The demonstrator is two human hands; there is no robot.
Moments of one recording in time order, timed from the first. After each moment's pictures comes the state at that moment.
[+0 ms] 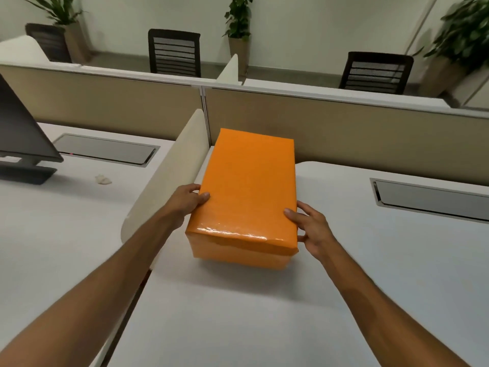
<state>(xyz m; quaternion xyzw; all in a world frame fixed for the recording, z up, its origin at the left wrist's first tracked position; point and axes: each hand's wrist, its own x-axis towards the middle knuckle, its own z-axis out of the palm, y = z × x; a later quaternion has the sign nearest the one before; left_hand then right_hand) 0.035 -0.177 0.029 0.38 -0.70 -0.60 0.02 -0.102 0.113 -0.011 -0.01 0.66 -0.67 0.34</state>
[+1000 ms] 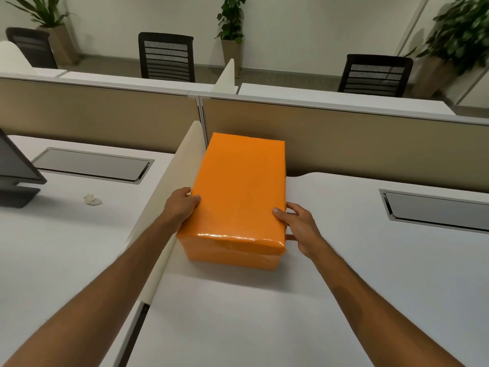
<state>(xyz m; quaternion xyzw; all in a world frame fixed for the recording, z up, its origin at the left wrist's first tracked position) -0.016 -0.237 0.025 0.42 -0.74 -0.52 0.04 -0.150 0.026 -0.026 -0.03 0.74 -0.60 0.29</state>
